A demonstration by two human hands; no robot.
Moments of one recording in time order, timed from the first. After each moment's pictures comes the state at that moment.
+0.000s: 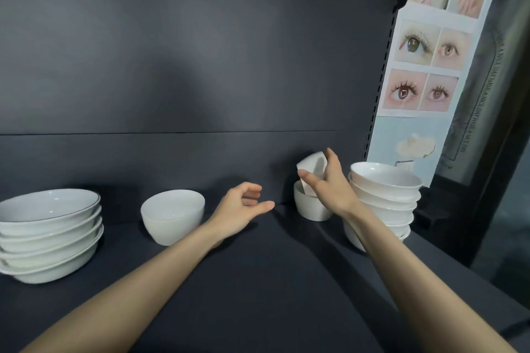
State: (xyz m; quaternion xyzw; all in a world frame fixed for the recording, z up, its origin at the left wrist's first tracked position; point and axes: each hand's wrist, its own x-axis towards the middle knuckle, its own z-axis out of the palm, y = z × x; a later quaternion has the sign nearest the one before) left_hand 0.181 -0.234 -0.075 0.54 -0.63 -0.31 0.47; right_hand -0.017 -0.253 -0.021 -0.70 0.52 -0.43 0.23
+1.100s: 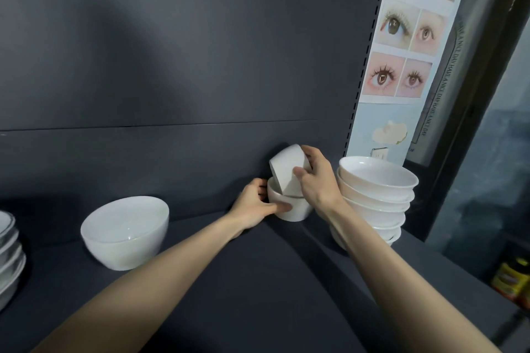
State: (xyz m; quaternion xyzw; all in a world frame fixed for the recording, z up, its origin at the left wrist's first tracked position) left_hand 0.122 -0.317 -0.093 0.48 -0.62 -0.43 0.45; right_hand -0.012 -0.293 -0.034 -0.63 0.54 -0.51 0.23
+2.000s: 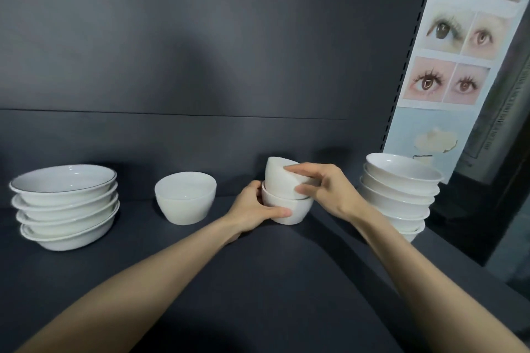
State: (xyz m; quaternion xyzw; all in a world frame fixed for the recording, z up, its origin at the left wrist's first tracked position) left_hand 0.170 -0.231 -0.094 0.56 -0.58 -0.38 0.45; right_hand -0.009 -0.248 -0.036 -0.81 0.37 -0.37 0.26
